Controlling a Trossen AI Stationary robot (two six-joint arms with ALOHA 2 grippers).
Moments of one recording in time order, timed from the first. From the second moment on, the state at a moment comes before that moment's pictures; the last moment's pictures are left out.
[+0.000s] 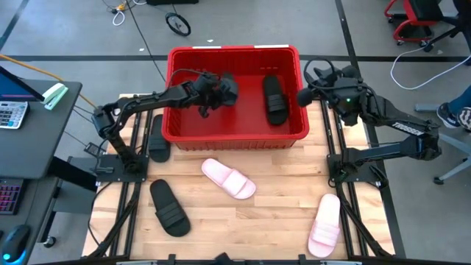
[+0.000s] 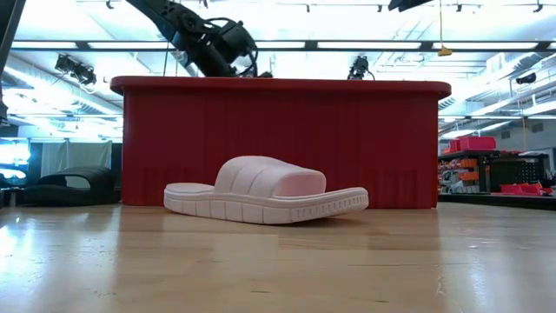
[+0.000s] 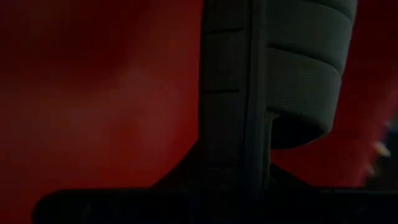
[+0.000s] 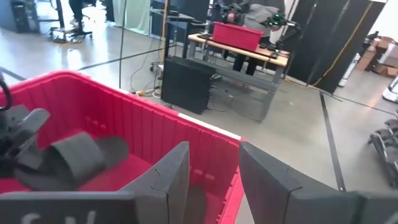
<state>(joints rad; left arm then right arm) 0.55 1.70 1.26 -0.28 -0.05 -1.57 -0.25 1.00 1.28 -0.56 0.88 0.08</state>
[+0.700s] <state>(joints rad) 0.57 1.89 1.26 -0.03 -0.04 -1.44 -0.25 1.00 1.28 -0.59 0.86 0.06</state>
